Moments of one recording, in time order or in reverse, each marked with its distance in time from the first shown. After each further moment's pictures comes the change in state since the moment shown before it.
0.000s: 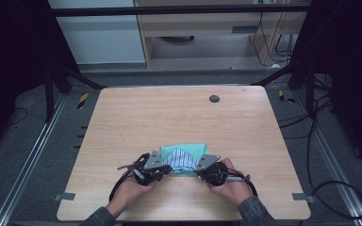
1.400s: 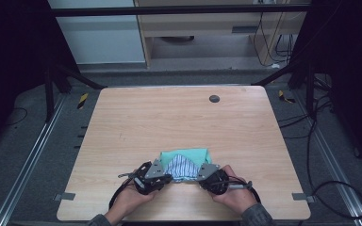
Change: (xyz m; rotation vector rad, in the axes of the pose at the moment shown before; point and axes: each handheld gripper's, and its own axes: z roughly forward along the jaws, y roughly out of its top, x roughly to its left) left arm -0.019 -0.013 0.000 0.033 -0.041 0.012; right arm 0.019 -0.010 -0.007 0.042 0.029 -0.065
